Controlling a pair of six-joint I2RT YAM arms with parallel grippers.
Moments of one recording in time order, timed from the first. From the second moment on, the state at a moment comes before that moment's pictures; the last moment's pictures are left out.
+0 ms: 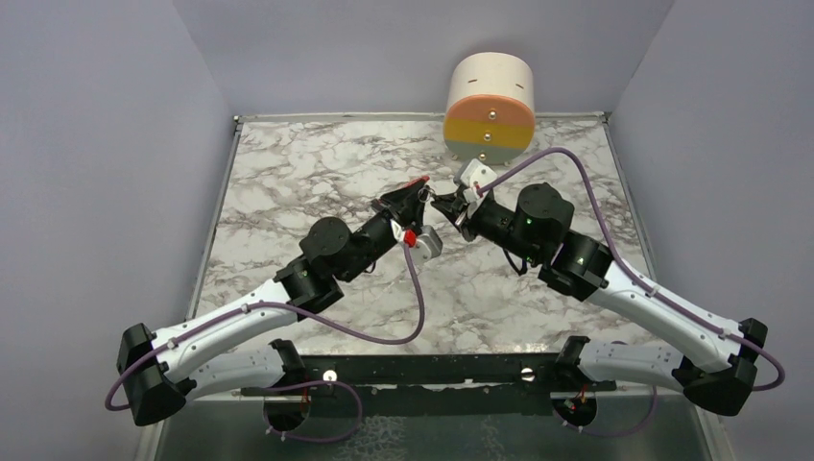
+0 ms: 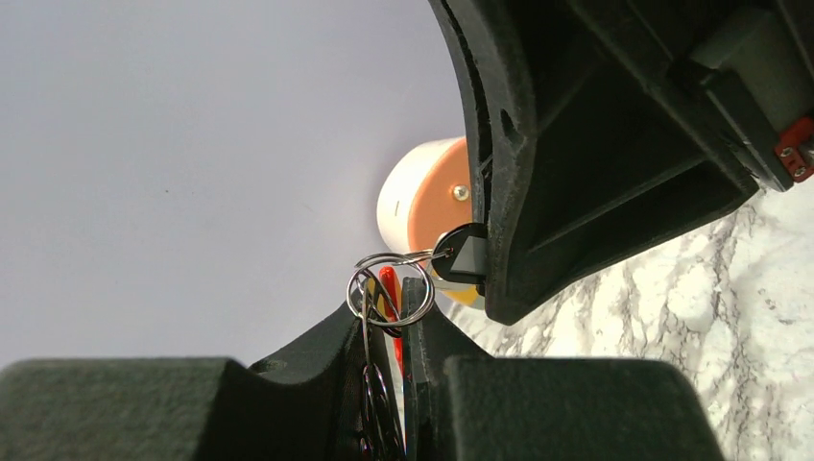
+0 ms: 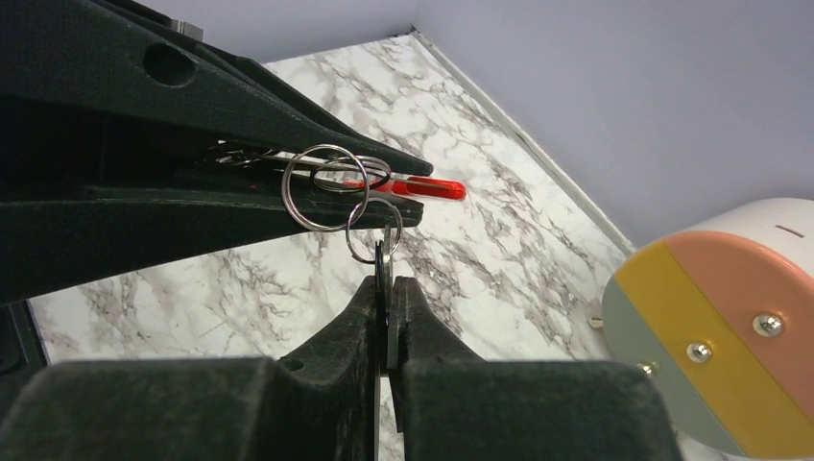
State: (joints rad) left arm -1.00 0.99 0.81 0.40 -0.08 0.86; right arm 0.95 1.06 1.10 -0.13 0.04 -0.26
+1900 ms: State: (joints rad) left arm -0.99 1.02 1.01 -0.06 0.01 0.73; right arm 0.95 1.06 1.16 -0.16 0.01 -0.44
